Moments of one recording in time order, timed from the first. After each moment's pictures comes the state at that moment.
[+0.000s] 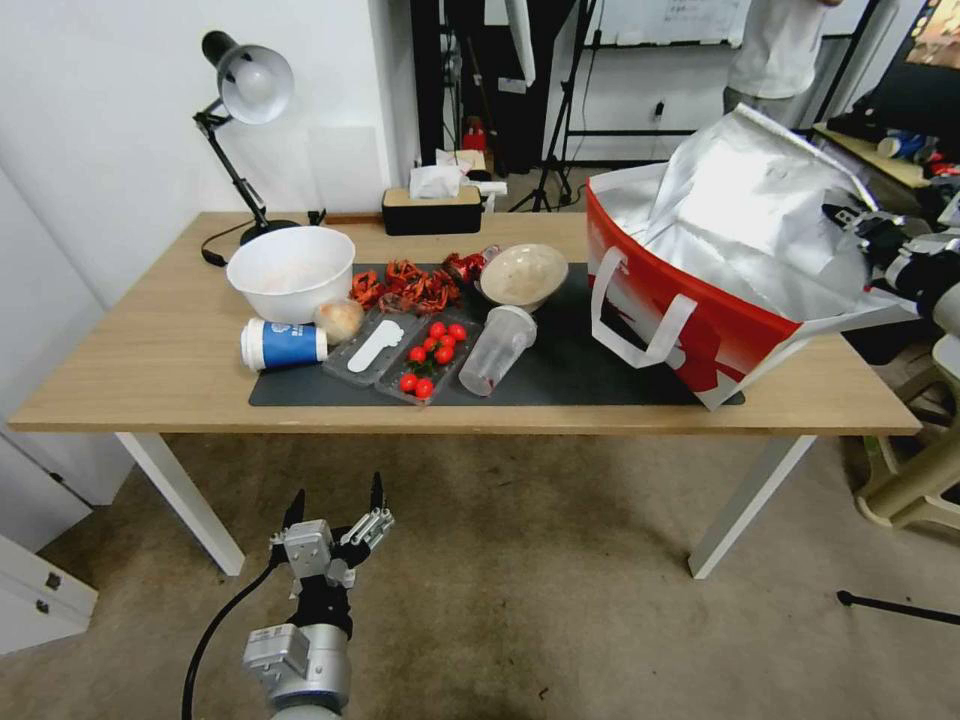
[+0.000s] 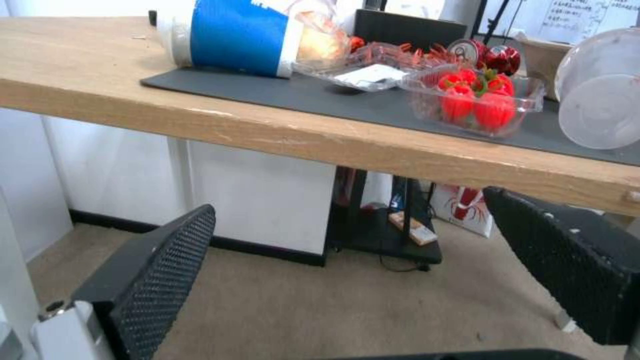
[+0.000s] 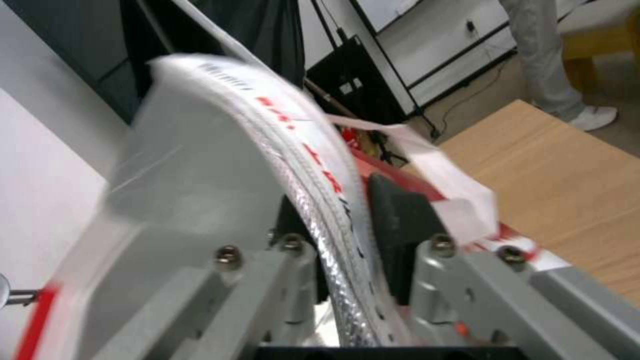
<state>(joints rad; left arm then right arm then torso) 1.78 -1.40 -0.32 -2.16 -0.22 -0.14 -0.35 -1.15 0.37 0.76 1.98 1.88 -0.12 0.36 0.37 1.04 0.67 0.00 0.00</state>
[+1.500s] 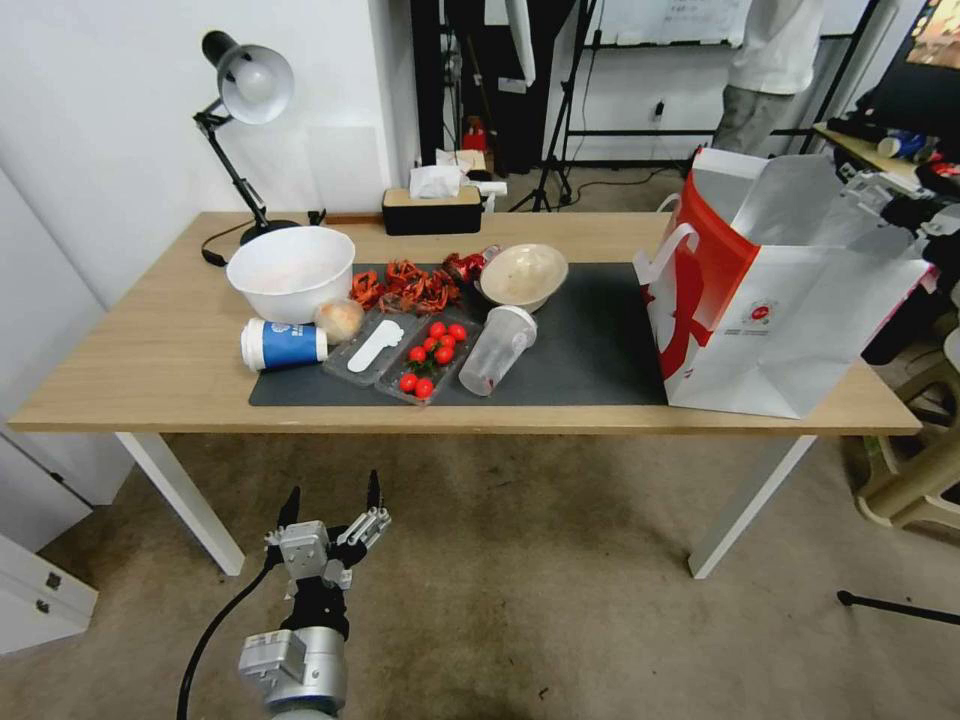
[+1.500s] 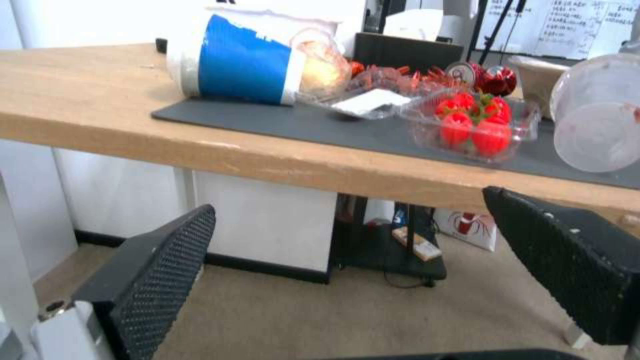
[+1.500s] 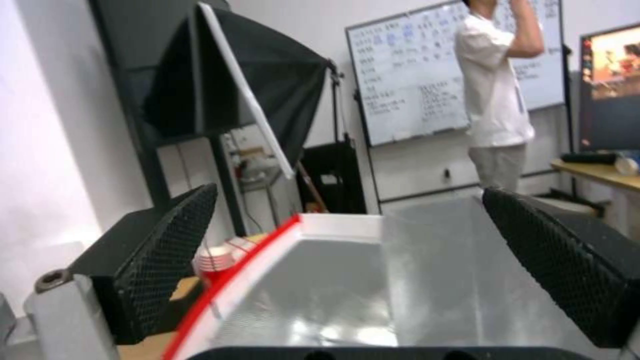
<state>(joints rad) 1.79 -1.39 -0.33 -2.18 -0.19 -0.16 -0.35 -1.28 0.34 0.84 2.09 1.43 0.02 0.38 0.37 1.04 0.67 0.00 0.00</state>
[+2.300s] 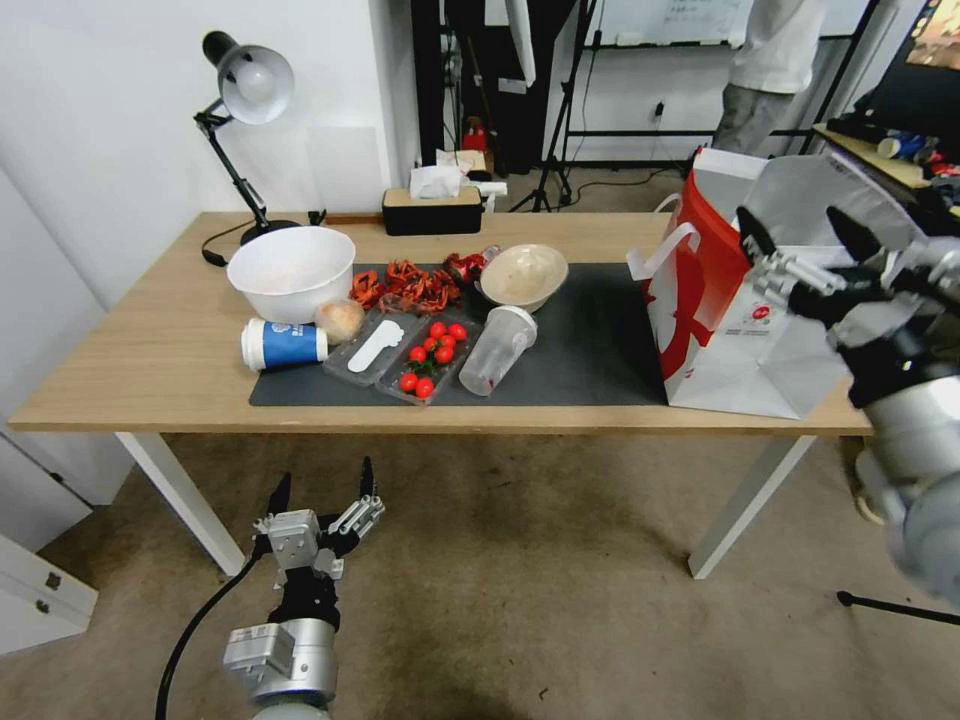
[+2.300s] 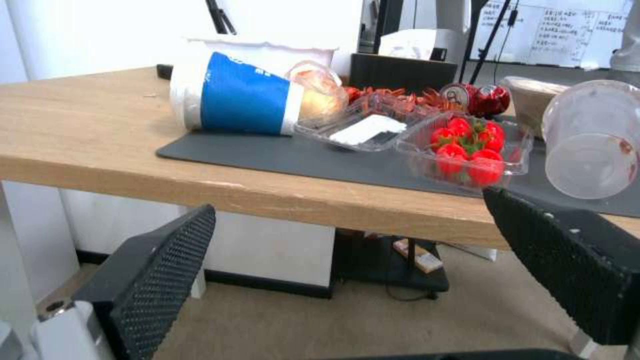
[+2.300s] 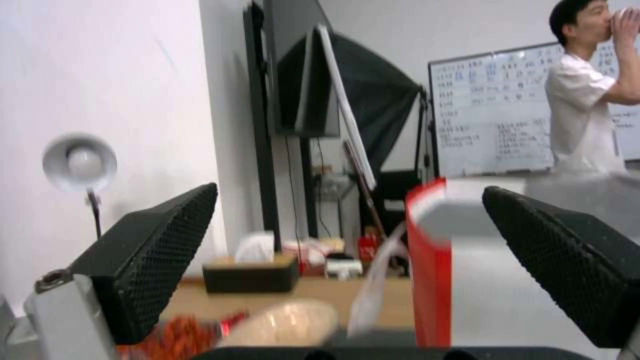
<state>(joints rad) 1.80 -1.39 -0.34 -2.22 -0.17 -0.14 -0.34 -1.63 0.61 0.80 2.45 0.93 0.15 0.36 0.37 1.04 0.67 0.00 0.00</state>
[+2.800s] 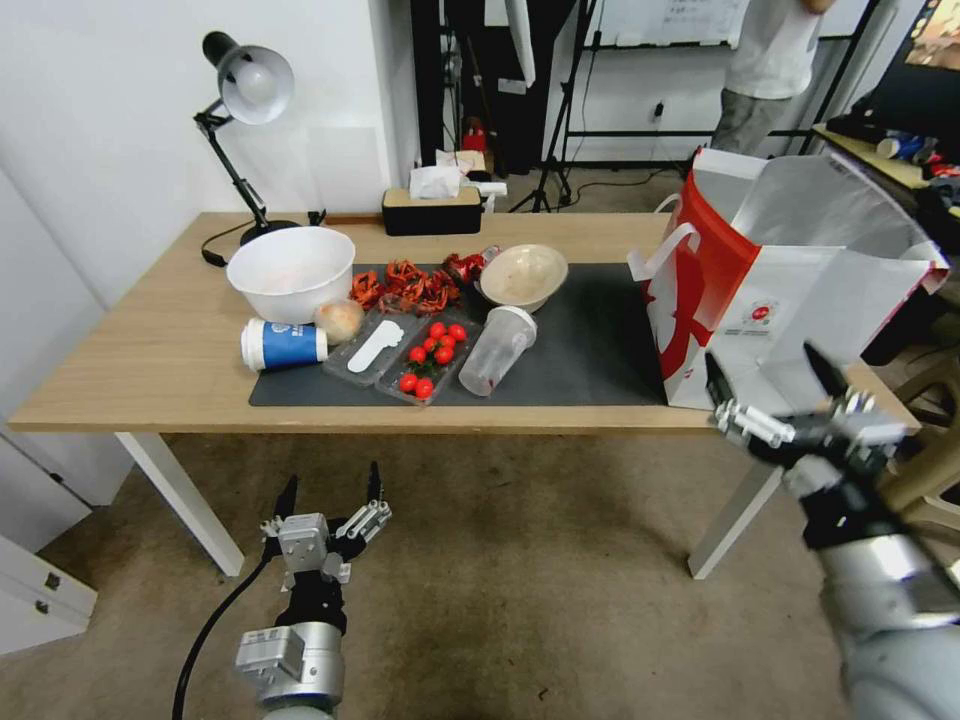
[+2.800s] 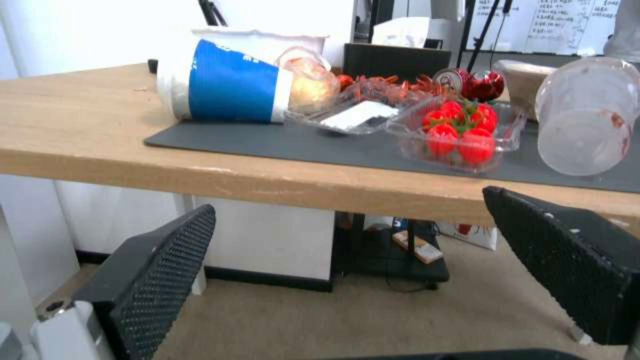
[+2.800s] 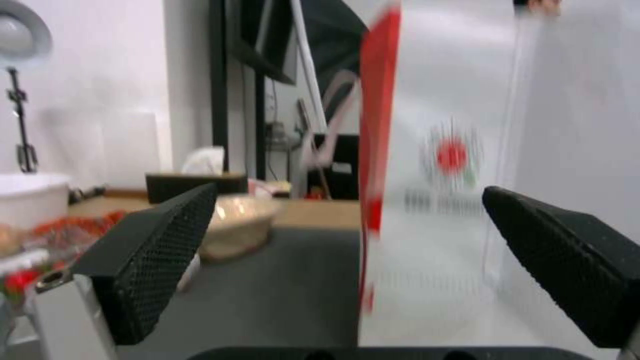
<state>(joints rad) 1.80 -1.42 -0.34 -2.19 -0.13 -0.14 -0.31 -1.84 0.90 0.59 2.33 0.42 0.32 0.34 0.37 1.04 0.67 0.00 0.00</state>
